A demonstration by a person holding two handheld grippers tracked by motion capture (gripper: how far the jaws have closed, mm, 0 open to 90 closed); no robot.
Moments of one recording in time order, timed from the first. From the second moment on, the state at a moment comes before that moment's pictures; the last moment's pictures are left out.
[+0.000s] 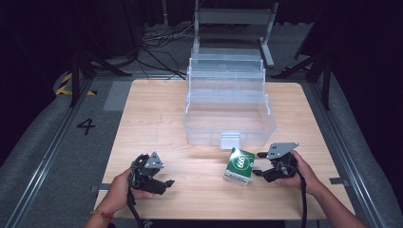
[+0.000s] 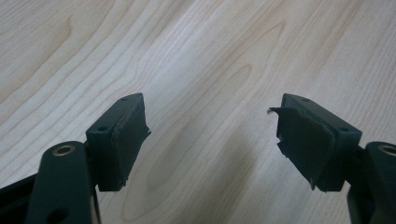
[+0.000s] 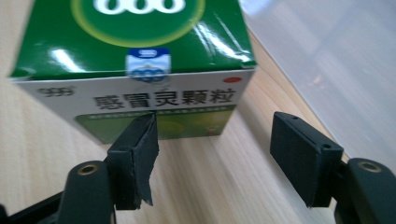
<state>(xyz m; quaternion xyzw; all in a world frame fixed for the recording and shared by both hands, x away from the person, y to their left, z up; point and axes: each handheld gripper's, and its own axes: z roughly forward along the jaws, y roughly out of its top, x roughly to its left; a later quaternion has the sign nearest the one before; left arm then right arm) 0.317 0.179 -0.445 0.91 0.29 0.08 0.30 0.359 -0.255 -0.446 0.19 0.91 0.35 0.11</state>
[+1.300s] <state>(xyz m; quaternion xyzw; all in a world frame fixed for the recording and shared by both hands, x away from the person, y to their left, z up) 0.319 0.103 -0.396 0.93 0.24 0.07 0.26 0.338 -0.152 -0.445 0.14 0.92 0.35 0.11</state>
